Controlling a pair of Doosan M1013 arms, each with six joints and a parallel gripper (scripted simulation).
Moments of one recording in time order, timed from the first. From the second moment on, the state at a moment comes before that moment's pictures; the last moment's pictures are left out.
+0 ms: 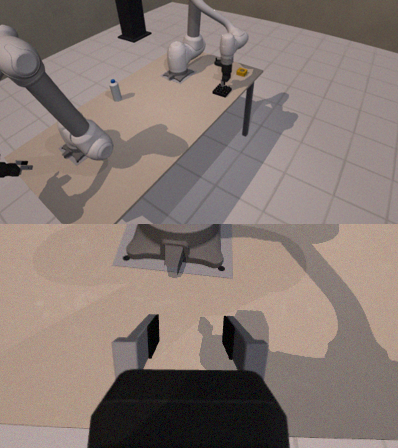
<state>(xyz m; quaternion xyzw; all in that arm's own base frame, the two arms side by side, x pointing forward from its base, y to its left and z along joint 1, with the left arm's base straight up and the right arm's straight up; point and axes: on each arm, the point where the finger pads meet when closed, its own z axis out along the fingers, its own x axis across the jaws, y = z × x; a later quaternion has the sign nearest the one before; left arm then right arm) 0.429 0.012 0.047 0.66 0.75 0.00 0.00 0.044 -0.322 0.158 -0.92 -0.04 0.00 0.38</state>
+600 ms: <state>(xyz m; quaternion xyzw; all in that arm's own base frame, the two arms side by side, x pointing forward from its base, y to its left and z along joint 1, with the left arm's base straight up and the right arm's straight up) 0.429 0.012 0.085 0.66 0.75 0.00 0.00 0.044 -0.322 0.158 -0.92 -0.04 0.00 0.38</state>
